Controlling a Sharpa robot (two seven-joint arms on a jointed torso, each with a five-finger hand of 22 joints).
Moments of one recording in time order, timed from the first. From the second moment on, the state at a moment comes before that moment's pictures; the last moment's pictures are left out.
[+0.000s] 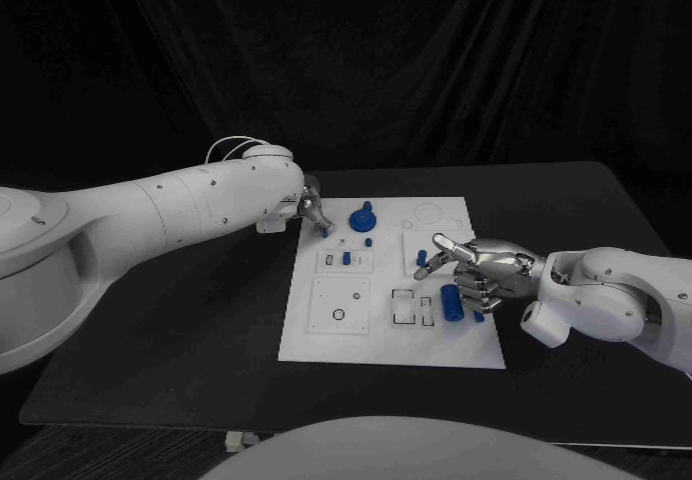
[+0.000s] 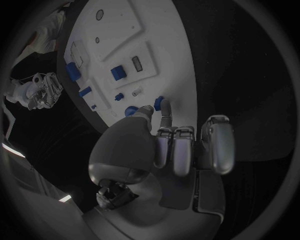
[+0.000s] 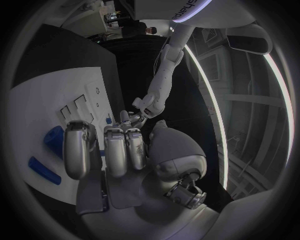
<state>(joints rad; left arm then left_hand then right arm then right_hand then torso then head) 1.33 -0.44 -0.21 0.92 -1.10 0.24 -0.44 1.22 0.00 -0.01 0.29 0.47 1.06 0.02 0.20 0.95 1.46 -0.04 1.57 1.31 1.46 -0.09 1.56 1.31 0.04 1.47 0.02 1.33 1.31 1.19 -0.94 -0.21 1.58 -0.33 0.26 0.11 0.91 0.29 -0.34 0.29 0.11 0.60 0.12 0.49 0.11 1.47 0.02 1.57 1.31 1.46 -0.04 1.57 1.31 0.03 1.46 0.07 1.45 1.31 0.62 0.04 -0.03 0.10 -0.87</state>
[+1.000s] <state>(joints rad) 1.33 -0.43 -0.21 0.91 -1.10 0.24 -0.43 1.29 -0.03 0.08 0.27 0.48 1.08 0.01 0.21 0.97 1.47 -0.05 1.57 1.31 1.47 -0.10 1.56 1.31 0.04 1.47 0.02 1.33 1.31 1.19 -0.94 -0.21 1.58 -0.33 0.26 0.11 0.91 0.29 -0.33 0.29 0.11 0.60 0.12 0.49 0.11 1.47 0.02 1.57 1.31 1.46 -0.04 1.56 1.31 0.03 1.46 0.07 1.44 1.31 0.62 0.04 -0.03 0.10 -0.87</state>
